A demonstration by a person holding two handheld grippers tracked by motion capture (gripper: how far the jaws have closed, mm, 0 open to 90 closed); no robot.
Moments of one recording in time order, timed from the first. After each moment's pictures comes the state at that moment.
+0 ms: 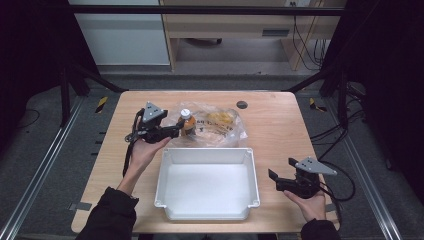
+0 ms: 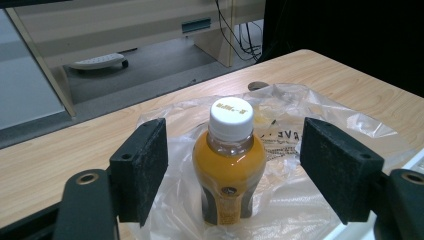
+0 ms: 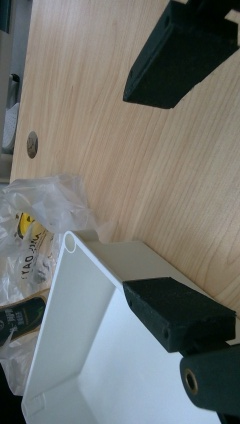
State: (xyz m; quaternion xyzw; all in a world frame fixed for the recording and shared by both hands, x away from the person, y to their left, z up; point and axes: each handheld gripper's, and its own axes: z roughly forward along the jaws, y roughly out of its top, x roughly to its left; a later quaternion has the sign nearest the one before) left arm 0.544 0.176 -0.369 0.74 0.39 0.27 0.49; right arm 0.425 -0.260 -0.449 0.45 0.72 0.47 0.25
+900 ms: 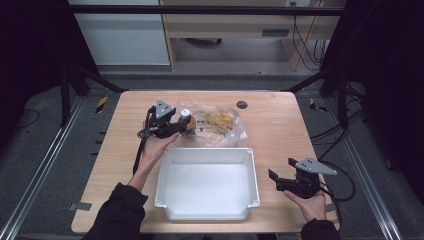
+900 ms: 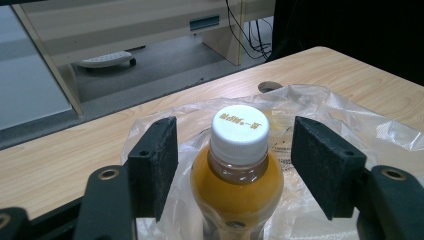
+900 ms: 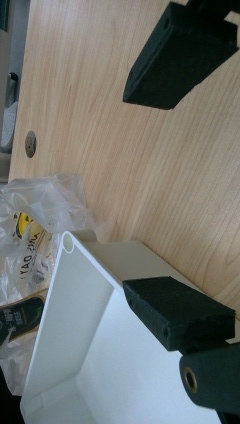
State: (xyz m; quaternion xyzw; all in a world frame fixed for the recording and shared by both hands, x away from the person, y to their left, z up) left arm 0.570 0.156 -0.388 0.73 0.40 0.29 0.47; right arm 0.426 -0.261 -0.450 0.45 0.72 0.47 0.25
